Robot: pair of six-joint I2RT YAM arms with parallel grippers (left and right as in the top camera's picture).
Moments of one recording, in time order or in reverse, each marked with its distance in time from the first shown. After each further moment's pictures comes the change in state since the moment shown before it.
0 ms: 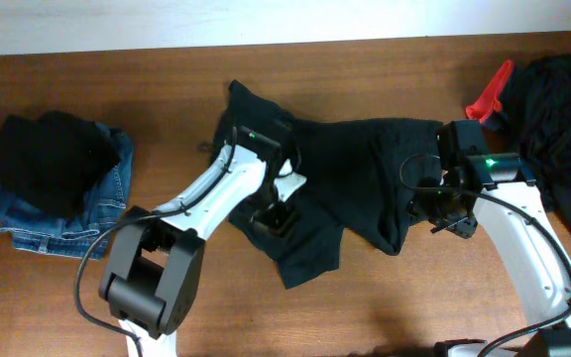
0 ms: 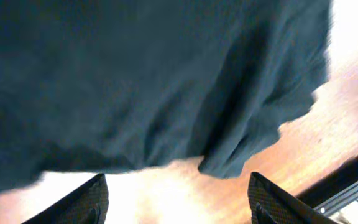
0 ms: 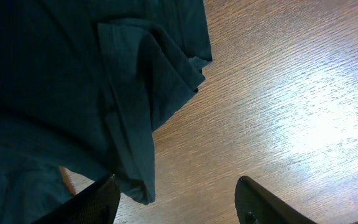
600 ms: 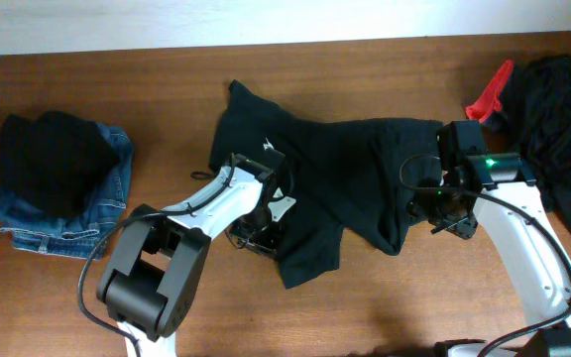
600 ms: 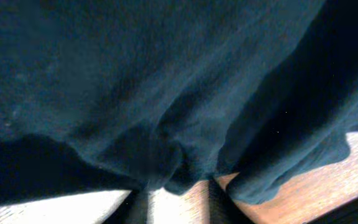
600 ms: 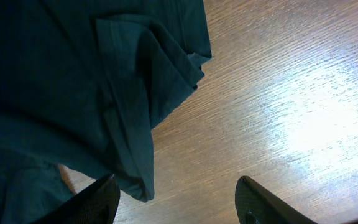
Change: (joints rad) left arm -0.002 -0.012 -0.210 0.164 -0.001 -0.075; right arm 0.000 0.000 0.000 -0.008 -0.003 0.000
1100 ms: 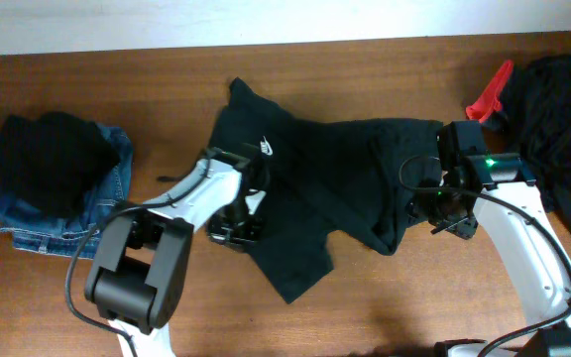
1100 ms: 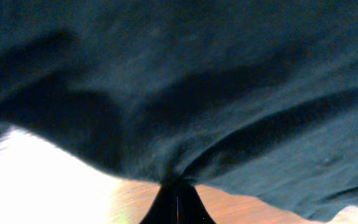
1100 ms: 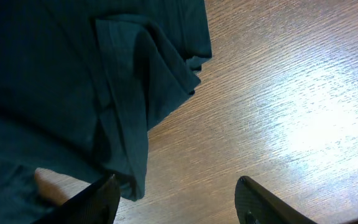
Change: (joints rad) left arm 0.131 0.000 -0.004 -0.074 -0.126 -0.126; right arm 0.000 0.000 0.000 -0.002 0.000 -0.012
